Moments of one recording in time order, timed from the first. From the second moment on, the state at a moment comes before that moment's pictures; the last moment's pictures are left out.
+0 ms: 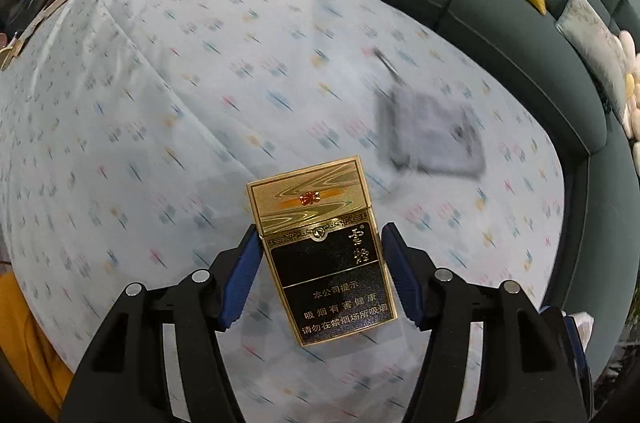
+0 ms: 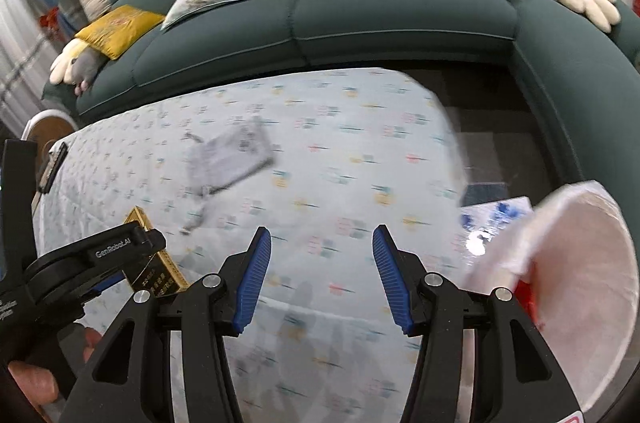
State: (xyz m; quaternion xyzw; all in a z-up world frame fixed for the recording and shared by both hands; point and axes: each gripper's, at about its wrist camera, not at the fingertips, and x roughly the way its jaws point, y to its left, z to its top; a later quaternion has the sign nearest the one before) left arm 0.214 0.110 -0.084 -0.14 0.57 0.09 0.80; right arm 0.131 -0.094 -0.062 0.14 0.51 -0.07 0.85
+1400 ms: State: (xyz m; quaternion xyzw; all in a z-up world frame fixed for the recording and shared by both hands) left arm 0.217 0.072 -0.036 -0.05 0.51 -0.01 0.86; right arm 0.144 -0.080 -0.050 0.14 0.51 -0.08 0.85
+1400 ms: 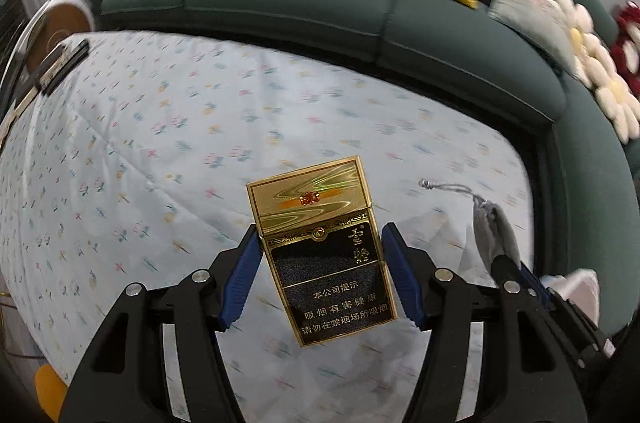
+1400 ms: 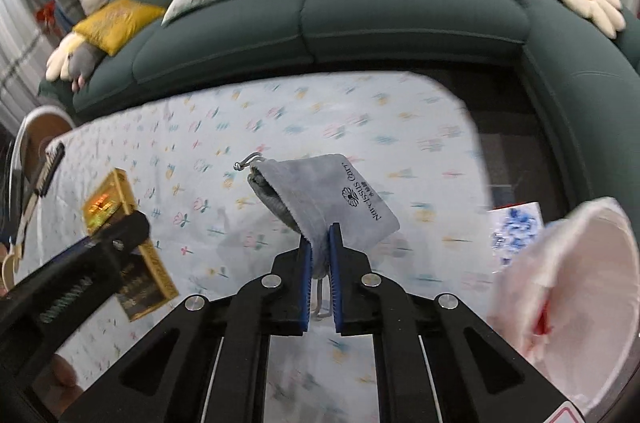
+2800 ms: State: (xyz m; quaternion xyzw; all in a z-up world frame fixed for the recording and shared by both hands) left arm 0.050 -0.229 -0.024 0.11 0.51 -0.26 0.81; right arm -0.103 -0.310 0.002 0.23 0.42 -0.25 0.84
